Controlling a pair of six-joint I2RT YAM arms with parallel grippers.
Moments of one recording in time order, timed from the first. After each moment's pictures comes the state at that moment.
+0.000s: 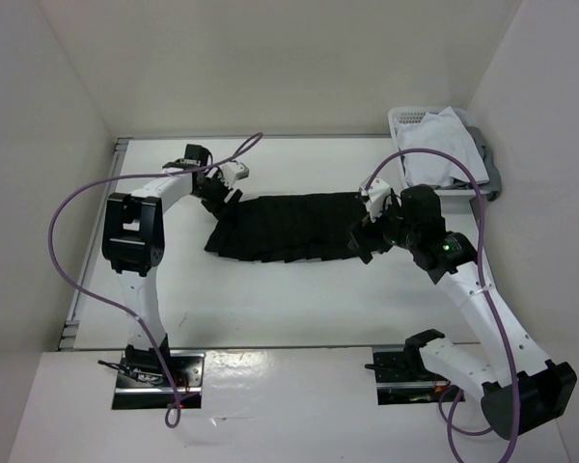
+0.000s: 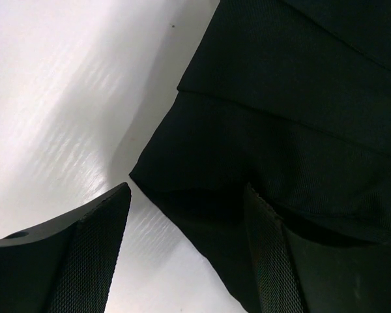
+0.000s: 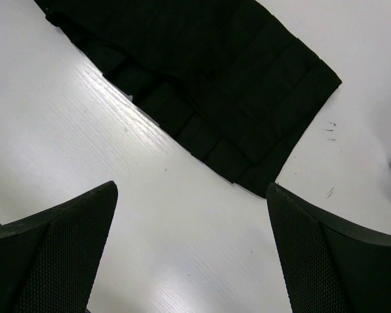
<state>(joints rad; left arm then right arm) -0.11 2.09 1.56 -0.59 0.49 0.63 0.32 0.96 0.94 -0.59 -0.30 -0.32</state>
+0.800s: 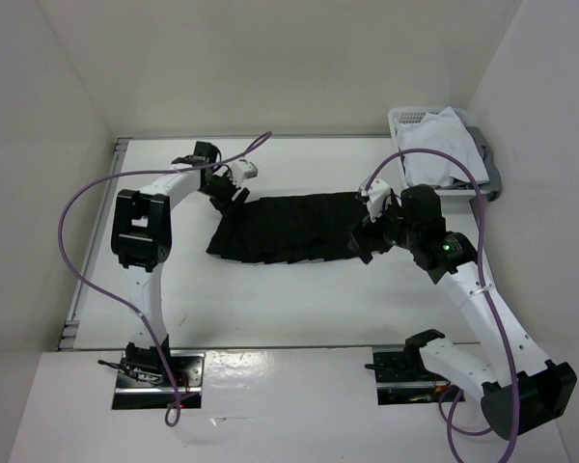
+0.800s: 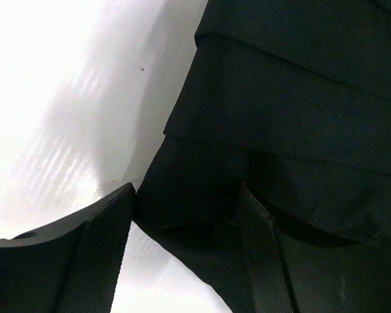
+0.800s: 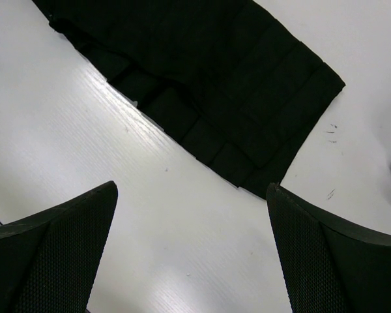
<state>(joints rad) -0.14 2.17 1.66 -0.66 0.53 0.66 0.32 0.96 0.93 -0.59 -0.31 -0.33</state>
